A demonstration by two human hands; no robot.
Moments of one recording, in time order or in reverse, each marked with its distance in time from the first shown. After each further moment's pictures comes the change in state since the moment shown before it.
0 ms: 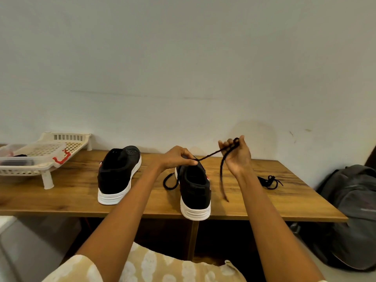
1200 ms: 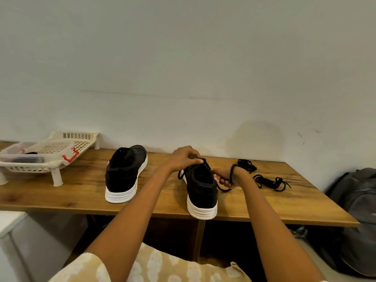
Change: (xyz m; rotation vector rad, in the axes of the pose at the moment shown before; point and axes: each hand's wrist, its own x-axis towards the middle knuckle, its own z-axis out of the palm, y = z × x) left_hand 0.007 -0.014 0.005 0.361 0.121 0.105; right_hand 0.000 0.028 -0.008 -1.658 0.044 0.759
